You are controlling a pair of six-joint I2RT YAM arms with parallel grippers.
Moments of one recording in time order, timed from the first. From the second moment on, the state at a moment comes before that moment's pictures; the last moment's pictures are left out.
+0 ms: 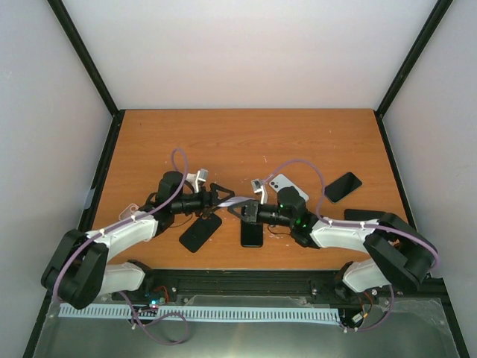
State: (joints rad) left arm -0.47 1.23 0.49 0.28 0.72 -1.02; right arm 0.83 1.39 0.47 0.74 -0.52 1.06
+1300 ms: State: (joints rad) left arm -0.47 1.33 0.55 -0.14 0.34 -0.89; right arm 0.70 1.74 1.08 -0.15 -0.16 0.50
